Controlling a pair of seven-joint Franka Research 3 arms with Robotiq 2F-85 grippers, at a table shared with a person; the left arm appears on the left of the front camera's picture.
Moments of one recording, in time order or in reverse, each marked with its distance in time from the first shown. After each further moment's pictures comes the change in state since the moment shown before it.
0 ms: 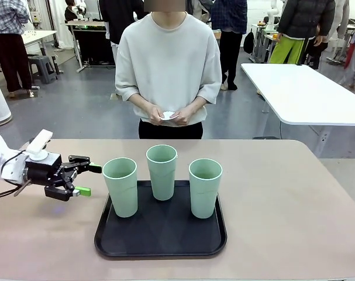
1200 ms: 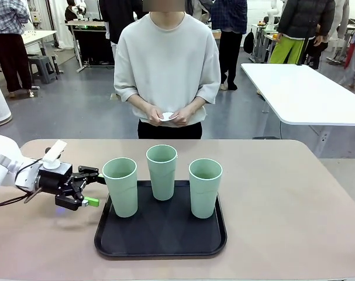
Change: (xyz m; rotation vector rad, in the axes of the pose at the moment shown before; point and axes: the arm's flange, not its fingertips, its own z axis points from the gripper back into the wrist) left arm -0.028 0.000 -0.025 -0.033 0.054 0.061; right arm 0.000 0.000 0.000 0.000 0.000 0.000
